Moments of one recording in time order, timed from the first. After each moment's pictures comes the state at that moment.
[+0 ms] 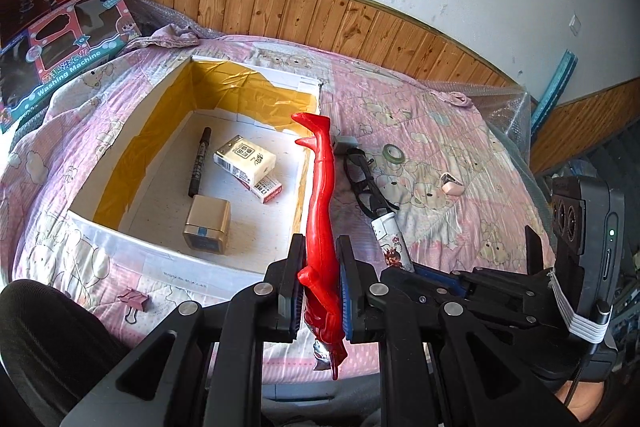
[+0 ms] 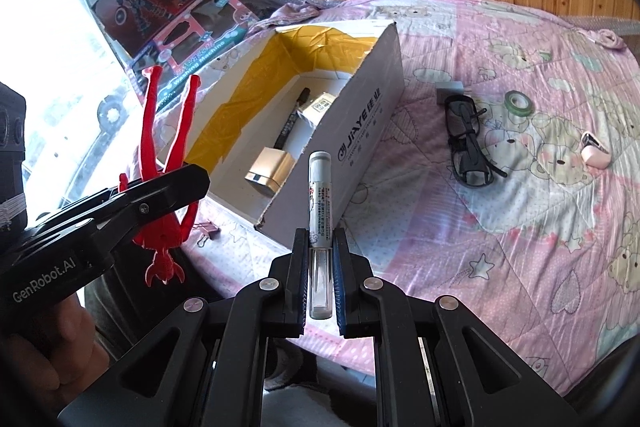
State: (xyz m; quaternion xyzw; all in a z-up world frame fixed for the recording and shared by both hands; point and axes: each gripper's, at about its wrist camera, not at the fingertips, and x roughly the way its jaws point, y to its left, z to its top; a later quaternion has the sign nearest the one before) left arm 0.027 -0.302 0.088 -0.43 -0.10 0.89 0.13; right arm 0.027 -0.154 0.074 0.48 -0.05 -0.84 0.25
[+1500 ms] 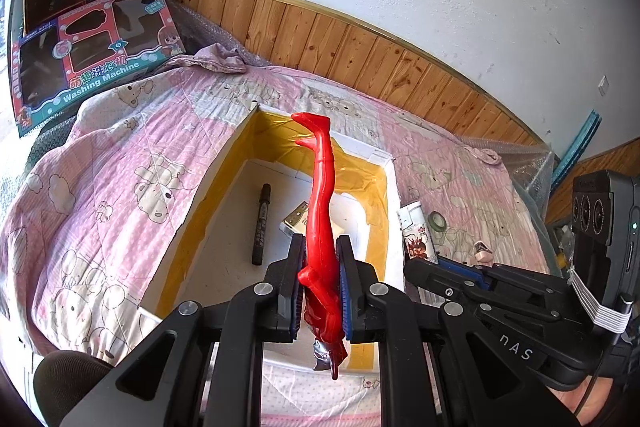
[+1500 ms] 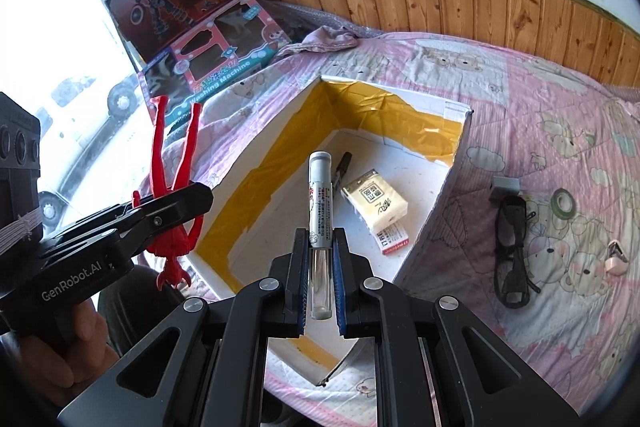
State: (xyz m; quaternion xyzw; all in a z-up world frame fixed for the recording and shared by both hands) left arm -0.041 -0.398 0.107 -0.40 -0.15 0.90 0.09; right arm -0.061 -0.238 0.113 0.45 -0.02 -0.85 0.27
